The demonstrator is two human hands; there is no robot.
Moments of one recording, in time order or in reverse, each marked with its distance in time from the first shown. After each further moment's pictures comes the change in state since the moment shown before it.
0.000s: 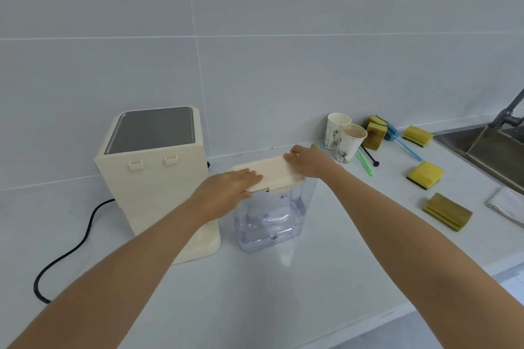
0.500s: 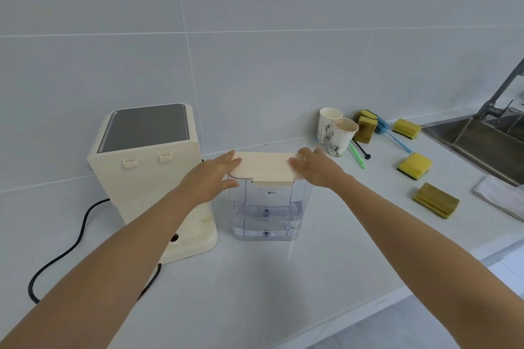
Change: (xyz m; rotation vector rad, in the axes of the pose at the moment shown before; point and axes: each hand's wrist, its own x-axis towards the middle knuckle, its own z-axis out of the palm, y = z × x) left_hand 0.009 -0.024 -0.002 -0.082 -0.022 -0.125; right_hand -0.030 0.022 0.009 0.171 0.056 0.028
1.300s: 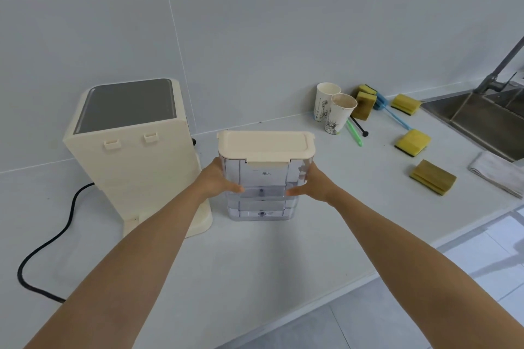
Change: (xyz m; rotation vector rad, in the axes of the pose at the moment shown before) left_hand 0.019 -0.007 0.063 -0.746 -0.167 -0.409; right_hand 0.004 0.064 0.062 0.459 -0.172 -0.012
